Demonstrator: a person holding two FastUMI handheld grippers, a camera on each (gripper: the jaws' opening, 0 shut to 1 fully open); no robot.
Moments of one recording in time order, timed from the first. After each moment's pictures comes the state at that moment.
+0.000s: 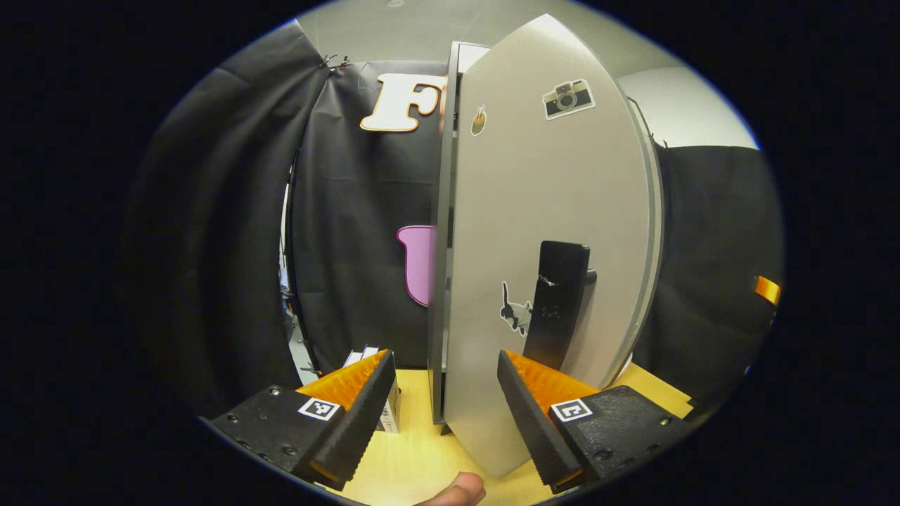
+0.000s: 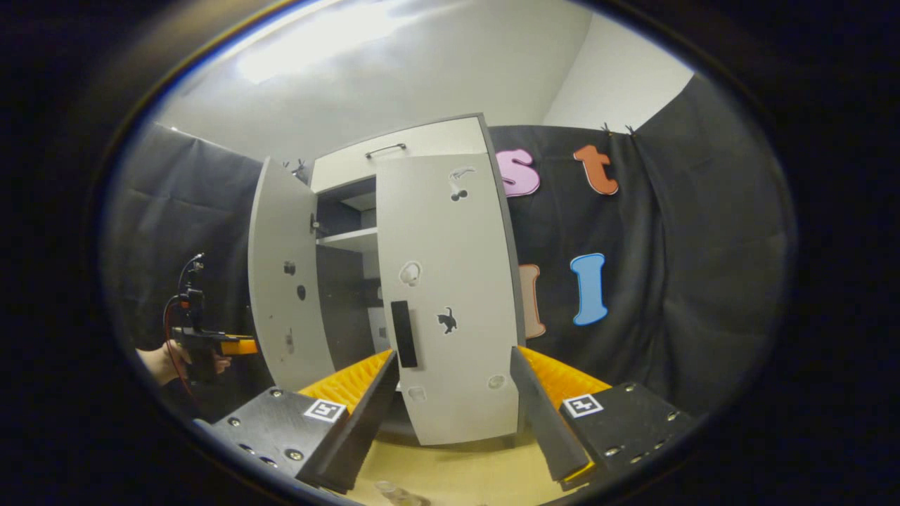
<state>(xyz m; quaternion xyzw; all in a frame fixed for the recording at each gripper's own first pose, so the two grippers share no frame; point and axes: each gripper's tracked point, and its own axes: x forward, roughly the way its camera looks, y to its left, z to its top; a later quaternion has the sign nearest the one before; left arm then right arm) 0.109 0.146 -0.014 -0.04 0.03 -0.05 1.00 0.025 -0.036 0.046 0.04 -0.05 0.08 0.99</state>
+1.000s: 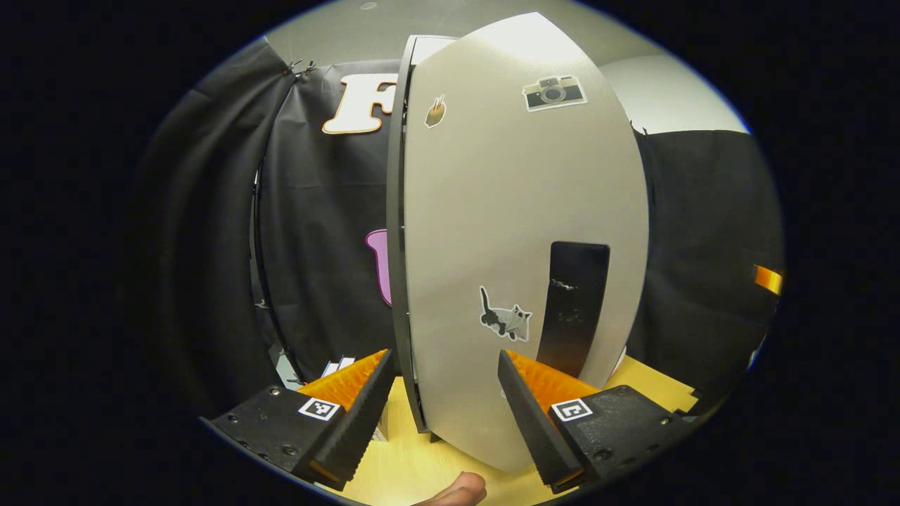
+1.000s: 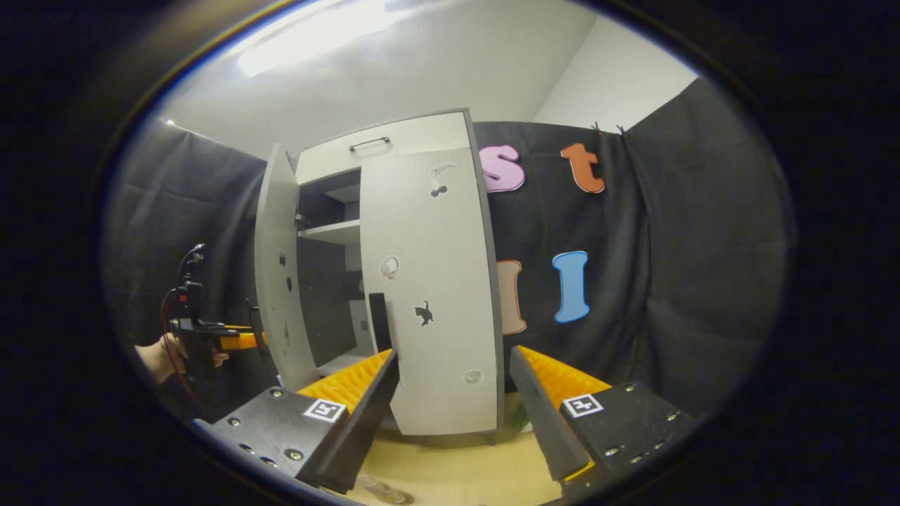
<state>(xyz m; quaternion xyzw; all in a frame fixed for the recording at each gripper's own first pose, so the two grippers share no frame) 0.133 0.102 -0.008 -0.01 0.03 -0.08 1.00 0.025 -0.066 0.040 0.03 -0.04 0.06 1.00</state>
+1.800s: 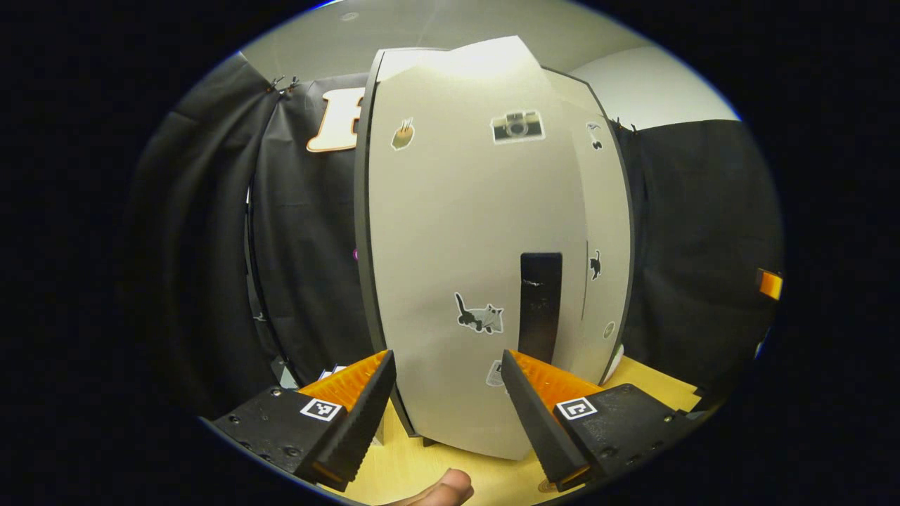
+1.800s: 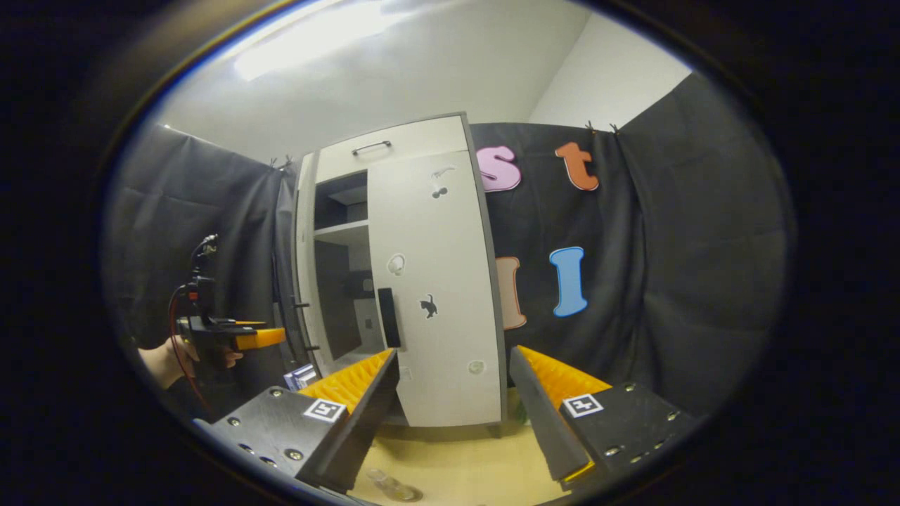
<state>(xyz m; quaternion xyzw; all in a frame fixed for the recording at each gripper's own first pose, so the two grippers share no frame) 0.110 0.057 0.012 0.01 0.01 -0.07 1.00 -0.010 -0.064 0.036 0.04 -0.04 0.06 1.00</state>
